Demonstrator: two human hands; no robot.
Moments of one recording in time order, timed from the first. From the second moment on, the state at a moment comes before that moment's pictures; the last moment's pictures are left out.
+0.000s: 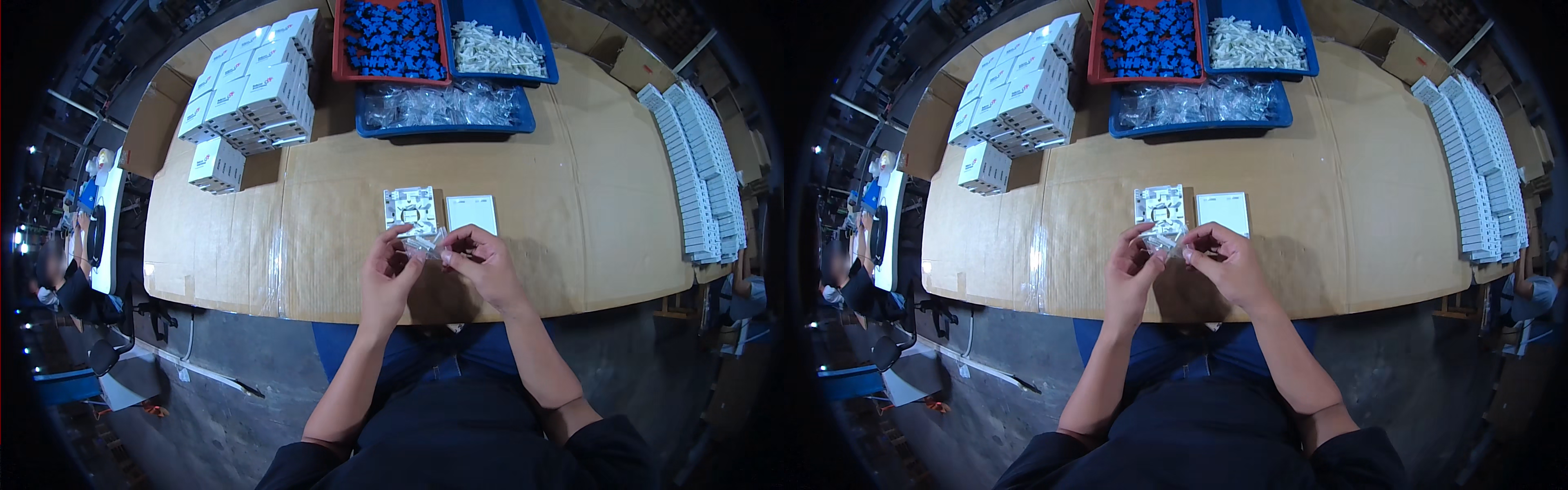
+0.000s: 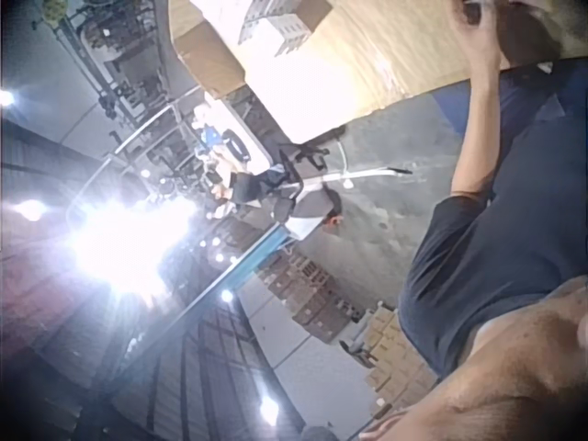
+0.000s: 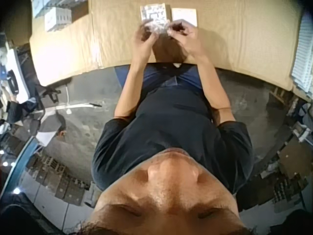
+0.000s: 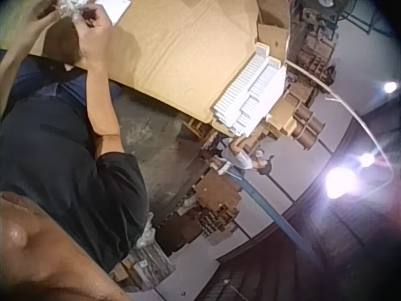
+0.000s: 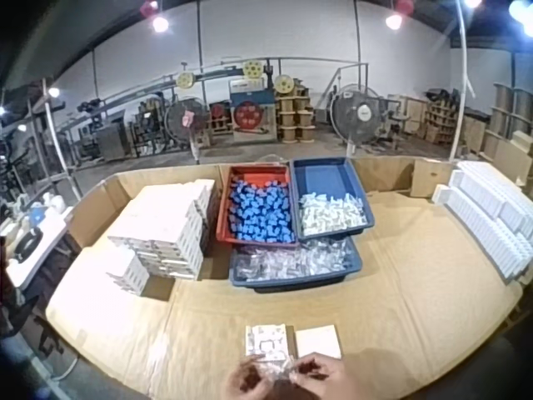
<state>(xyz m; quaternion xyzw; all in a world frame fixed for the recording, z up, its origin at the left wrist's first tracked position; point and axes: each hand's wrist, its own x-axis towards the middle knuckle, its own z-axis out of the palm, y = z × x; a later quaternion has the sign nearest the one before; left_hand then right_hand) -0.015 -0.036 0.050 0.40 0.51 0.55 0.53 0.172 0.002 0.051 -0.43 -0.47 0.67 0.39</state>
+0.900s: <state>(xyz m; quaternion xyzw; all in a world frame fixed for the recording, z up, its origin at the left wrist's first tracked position) -0.036 -0.030 0.050 0.45 0.57 0.48 0.51 0.165 0.006 0.047 -0.44 -0.47 0.63 0.43</state>
